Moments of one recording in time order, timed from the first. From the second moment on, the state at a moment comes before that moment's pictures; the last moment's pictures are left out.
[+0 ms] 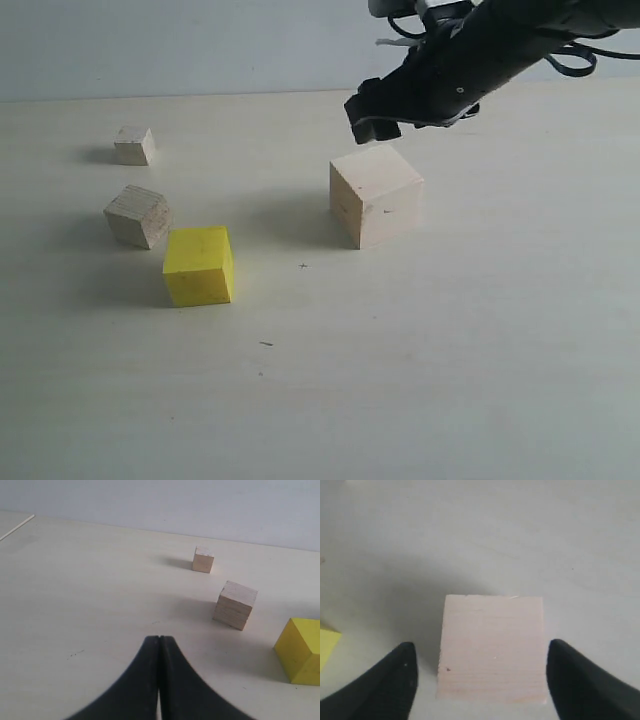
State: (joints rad) left arm 0.04 0.00 0.00 -0.01 0.37 -0.09; right arm 0.40 1.82 -1.28 0.31 0.51 -0.27
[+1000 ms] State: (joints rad) left arm 0.04 0.00 0.00 -0.01 0.37 -0.09; right arm 0.30 2.04 -1.42 0.01 0.54 0.00
